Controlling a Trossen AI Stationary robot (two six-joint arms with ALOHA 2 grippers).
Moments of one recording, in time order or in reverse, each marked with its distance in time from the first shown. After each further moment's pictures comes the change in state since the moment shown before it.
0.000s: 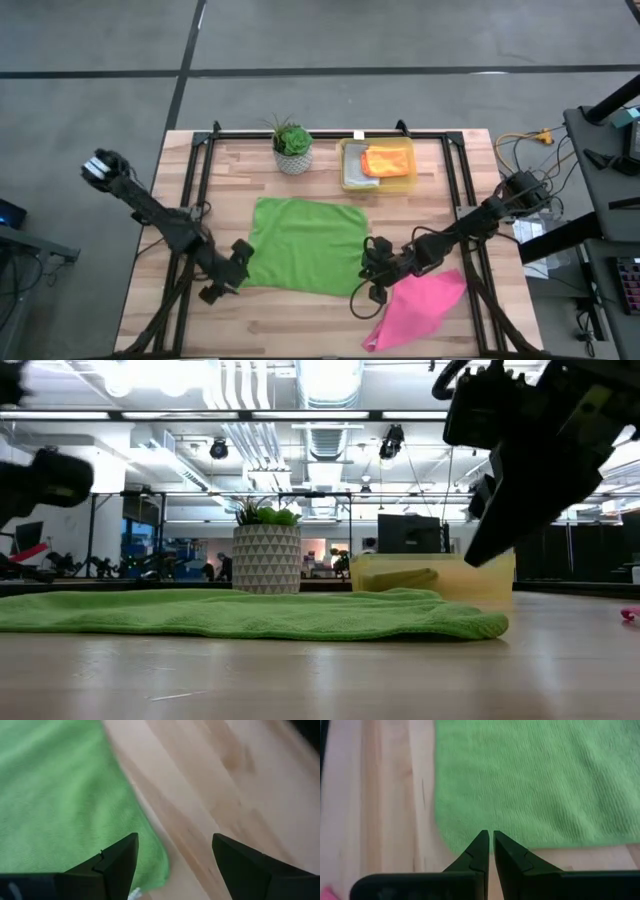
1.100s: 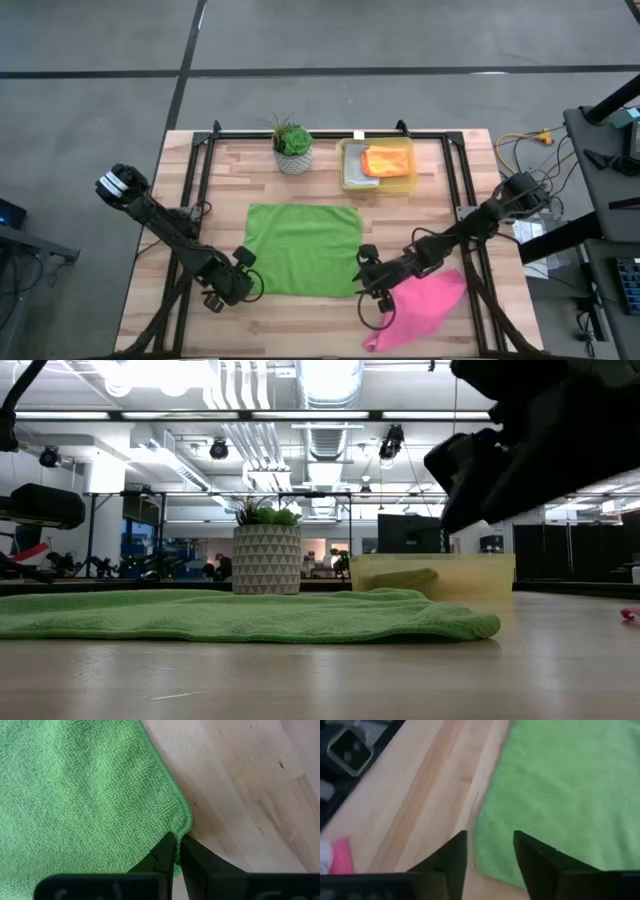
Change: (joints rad) left arm -0.050 0.389 0.137 -0.133 -0.052 -0.086; right arm 0.025 0.023 -0.004 0.185 -0.101 -0.508
